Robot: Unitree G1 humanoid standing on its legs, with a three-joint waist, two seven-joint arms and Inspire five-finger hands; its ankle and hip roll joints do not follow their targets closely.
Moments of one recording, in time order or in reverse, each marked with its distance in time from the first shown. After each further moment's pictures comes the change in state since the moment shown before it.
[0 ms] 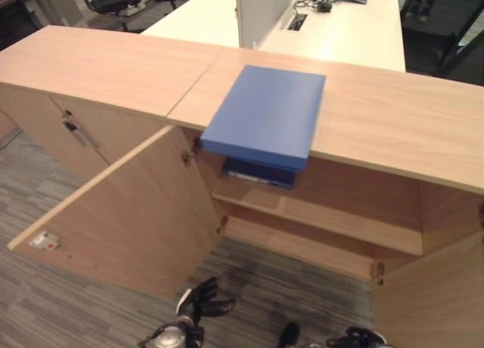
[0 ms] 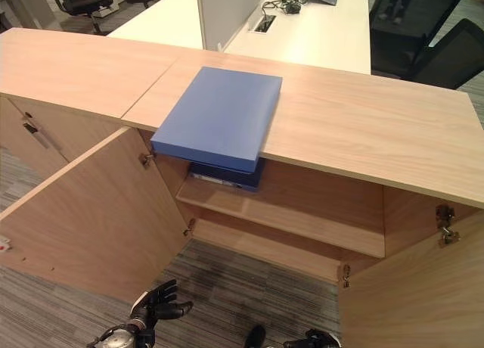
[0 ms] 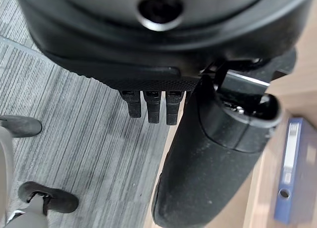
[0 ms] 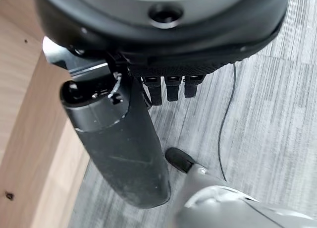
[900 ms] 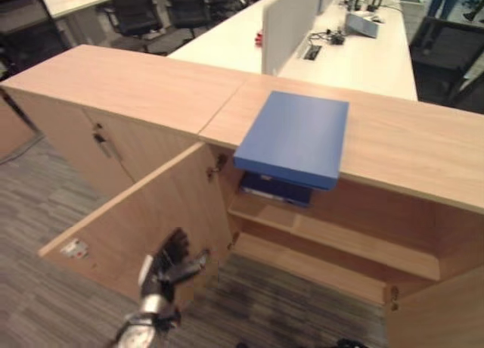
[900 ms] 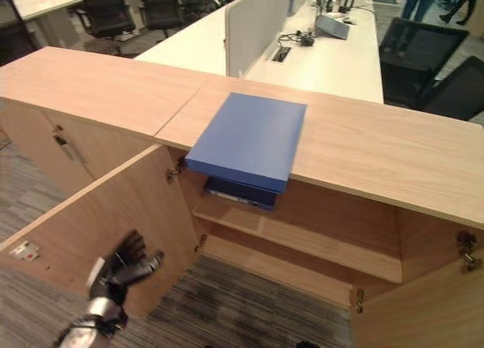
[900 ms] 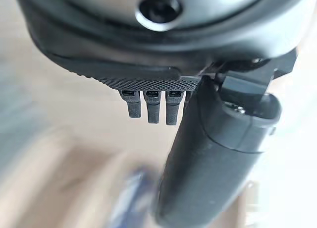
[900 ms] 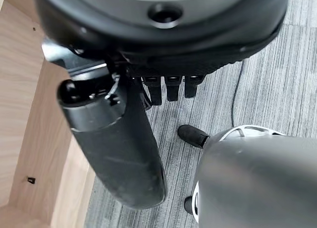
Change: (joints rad) left arm 0.249 0.019 0.356 -0.886 -0.047 -0.014 0.138; right arm 0.072 0.064 -0.049 -0.003 0.031 -0.007 -0.032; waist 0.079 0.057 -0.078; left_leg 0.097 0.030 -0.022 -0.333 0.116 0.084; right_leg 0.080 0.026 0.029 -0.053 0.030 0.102
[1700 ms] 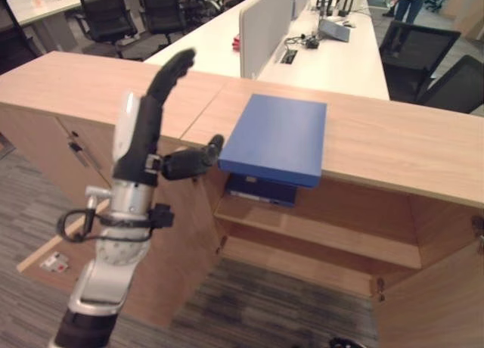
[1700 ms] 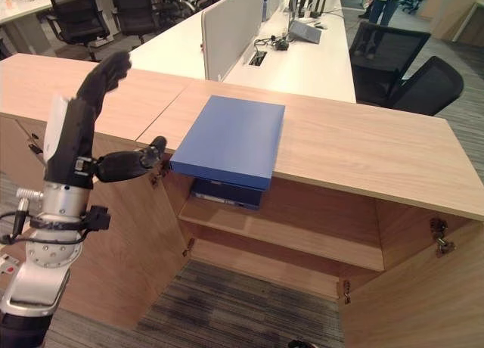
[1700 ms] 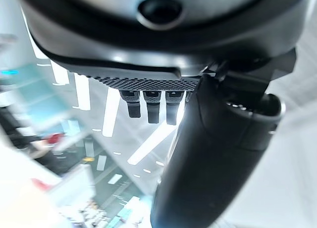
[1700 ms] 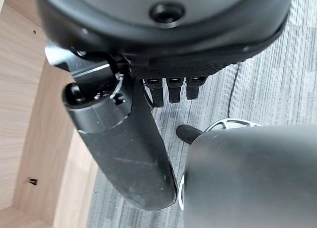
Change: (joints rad) left arm -0.557 0.369 -0.197 -0.221 0.520 -0.104 0.080; right arm -0.037 0.022 0.089 0.004 -0.013 -0.001 -0.006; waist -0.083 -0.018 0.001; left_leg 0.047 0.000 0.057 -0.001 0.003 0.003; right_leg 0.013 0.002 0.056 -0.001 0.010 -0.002
